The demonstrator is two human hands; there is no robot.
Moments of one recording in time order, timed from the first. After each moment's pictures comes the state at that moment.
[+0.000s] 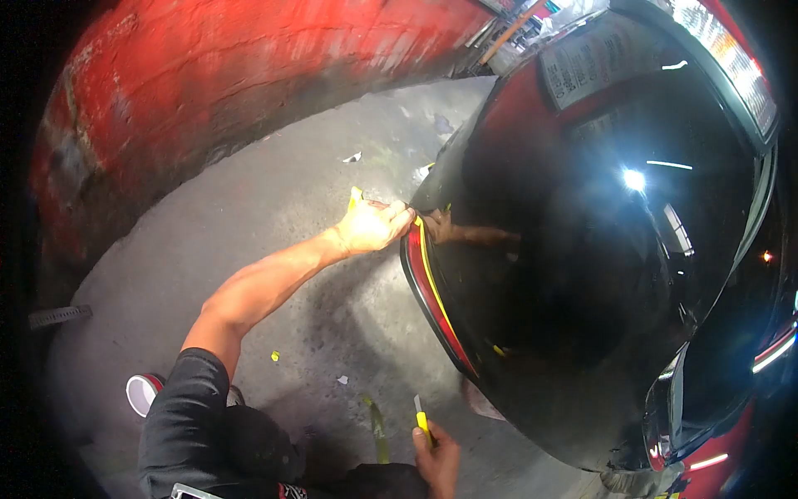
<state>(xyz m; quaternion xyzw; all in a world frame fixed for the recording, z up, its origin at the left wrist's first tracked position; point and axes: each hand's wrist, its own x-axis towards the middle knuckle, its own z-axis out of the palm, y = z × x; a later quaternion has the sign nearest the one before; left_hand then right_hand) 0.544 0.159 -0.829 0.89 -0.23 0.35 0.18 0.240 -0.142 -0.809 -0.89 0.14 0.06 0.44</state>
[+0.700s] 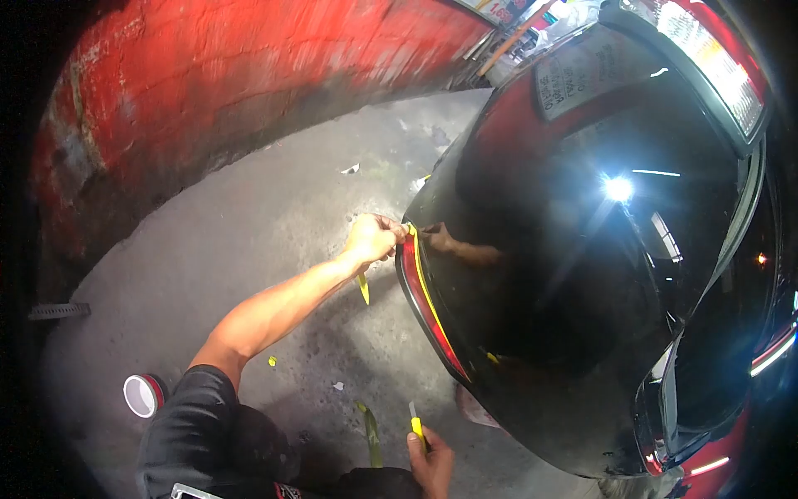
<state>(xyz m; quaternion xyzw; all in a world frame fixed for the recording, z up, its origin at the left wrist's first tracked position) 0.535 0.129 -0.804 0.64 0.12 0.03 0.76 0.236 -0.130 -0.791 -0.87 0.10 0.06 0.48</state>
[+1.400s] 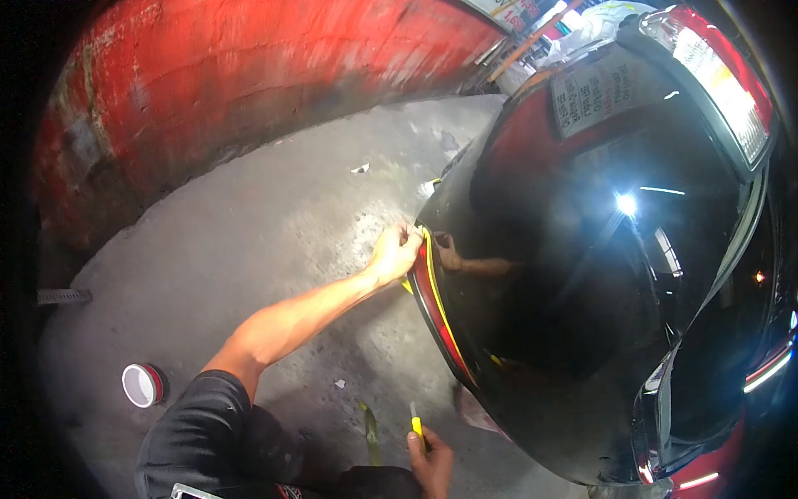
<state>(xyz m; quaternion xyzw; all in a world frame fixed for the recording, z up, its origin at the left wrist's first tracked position) 0.533 0.097 -0.824 0.61 0.10 0.16 0.77 0.236 -0.136 -0.803 -0.87 0.09 0.06 0.48</state>
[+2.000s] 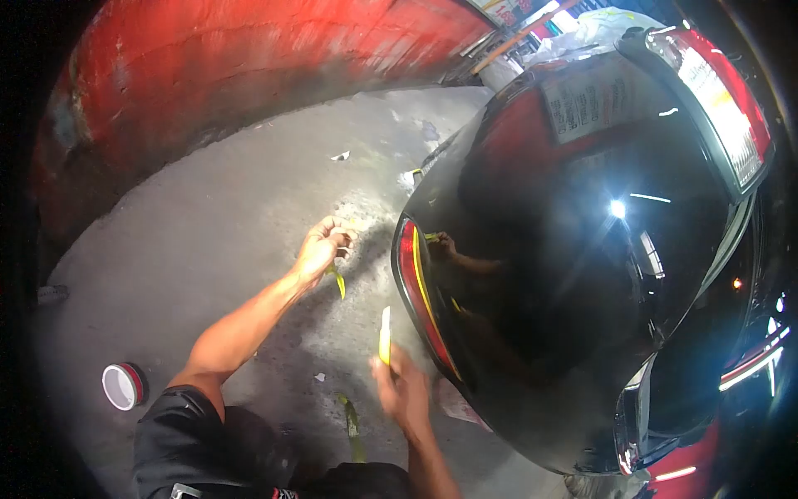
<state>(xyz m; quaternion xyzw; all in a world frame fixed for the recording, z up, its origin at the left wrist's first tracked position) 0.495 0.166 -0.884 0.43 0.04 0.12 0.89 0.346 -0.061 -0.791 -0.90 -0.09 0.07 0.42</state>
